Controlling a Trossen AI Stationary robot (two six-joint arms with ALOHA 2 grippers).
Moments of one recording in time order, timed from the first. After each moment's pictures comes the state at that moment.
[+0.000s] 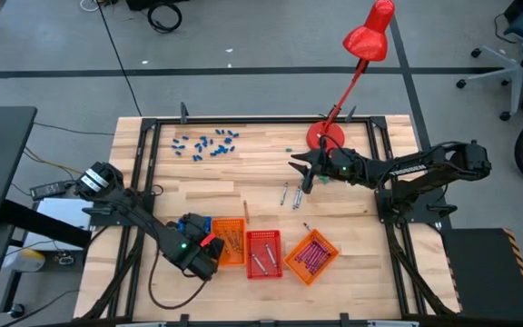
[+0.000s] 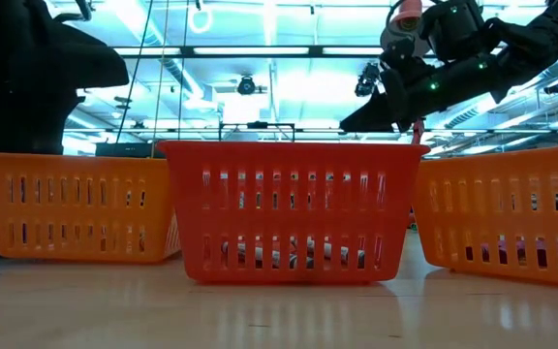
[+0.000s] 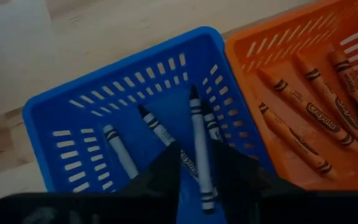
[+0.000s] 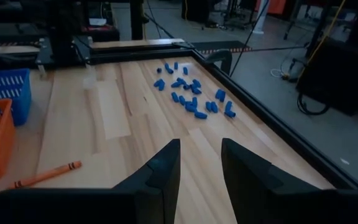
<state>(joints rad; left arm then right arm) -0.64 1.70 1.09 -1.06 -0.41 -1.91 -0.20 1.27 0.43 0.60 0.21 -0.04</state>
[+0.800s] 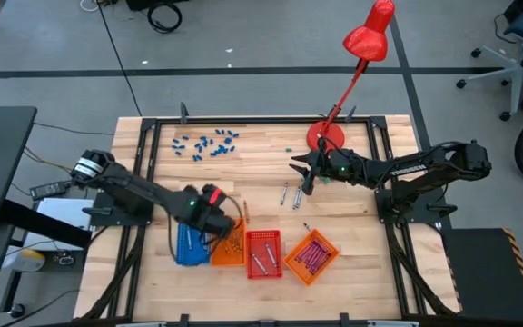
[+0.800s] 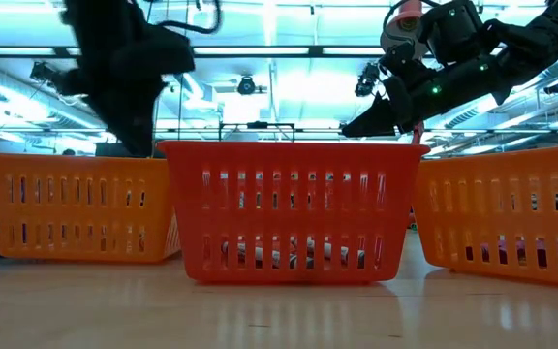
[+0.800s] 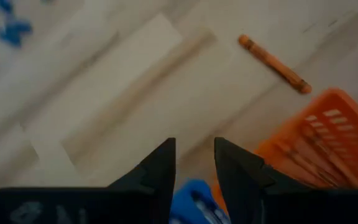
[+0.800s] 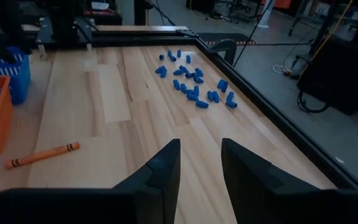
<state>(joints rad) -0.35 1.58 1.13 -1.03 -0.46 -1.22 -0.20 1.27 0.43 0.56 0.20 -0.08</state>
